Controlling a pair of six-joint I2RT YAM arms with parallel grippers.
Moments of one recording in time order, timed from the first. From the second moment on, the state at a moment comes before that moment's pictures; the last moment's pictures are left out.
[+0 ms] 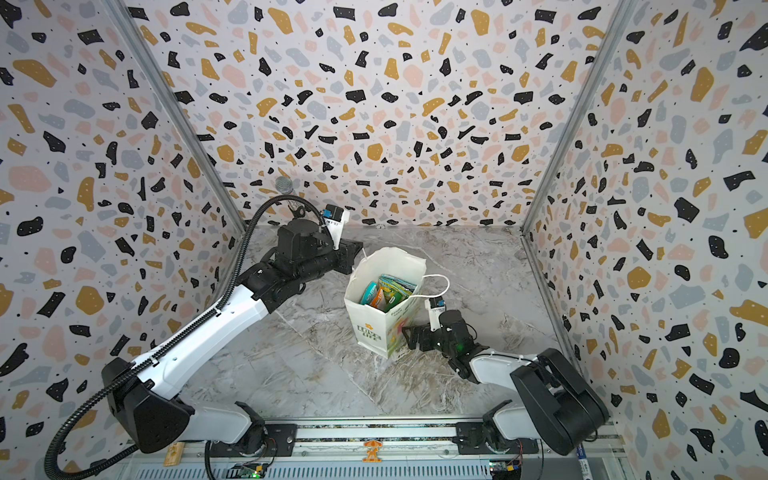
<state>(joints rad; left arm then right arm) -0.61 1.39 1.38 -0.35 0.10 -0.21 0.57 1.39 0.34 0.48 -0.21 0.42</state>
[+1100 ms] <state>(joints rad) -0.45 1.40 1.45 -0.48 0.18 0.29 0.91 2.09 0.97 0.78 -0.05 0.55</state>
